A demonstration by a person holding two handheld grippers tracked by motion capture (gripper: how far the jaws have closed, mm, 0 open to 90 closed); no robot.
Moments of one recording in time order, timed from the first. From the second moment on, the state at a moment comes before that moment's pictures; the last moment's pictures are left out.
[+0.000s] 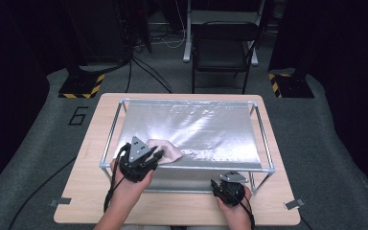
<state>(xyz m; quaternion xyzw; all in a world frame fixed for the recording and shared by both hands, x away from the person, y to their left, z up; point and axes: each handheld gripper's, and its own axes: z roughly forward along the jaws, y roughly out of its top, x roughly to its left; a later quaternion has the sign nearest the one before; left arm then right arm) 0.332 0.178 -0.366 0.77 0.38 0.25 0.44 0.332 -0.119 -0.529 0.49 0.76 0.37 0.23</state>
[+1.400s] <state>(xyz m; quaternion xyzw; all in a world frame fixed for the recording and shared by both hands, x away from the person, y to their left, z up) 0.323 0.245 -0.363 0.75 0.44 0.28 0.42 0.329 -0.119 -0.528 0.48 0.76 0.36 0.23</state>
